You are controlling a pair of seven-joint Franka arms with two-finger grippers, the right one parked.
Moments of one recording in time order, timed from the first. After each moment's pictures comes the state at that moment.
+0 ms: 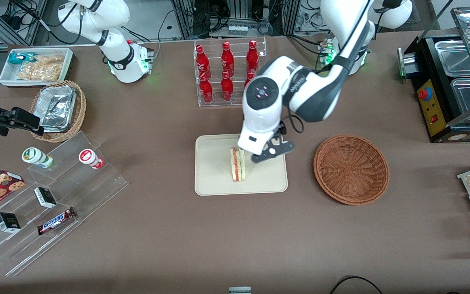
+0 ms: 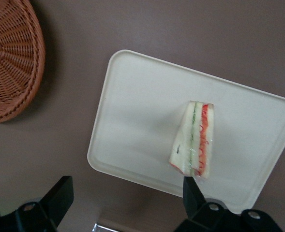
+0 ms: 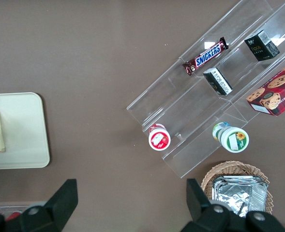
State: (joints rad) arm -0.63 0.50 -0.04 -1.39 0.00 1.76 -0.99
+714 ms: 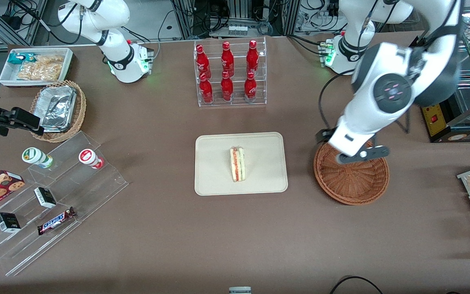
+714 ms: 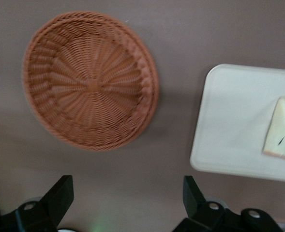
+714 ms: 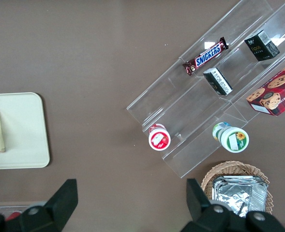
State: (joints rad) arm -0.30 0.14 -0.04 -1.69 0.00 1.64 -0.43
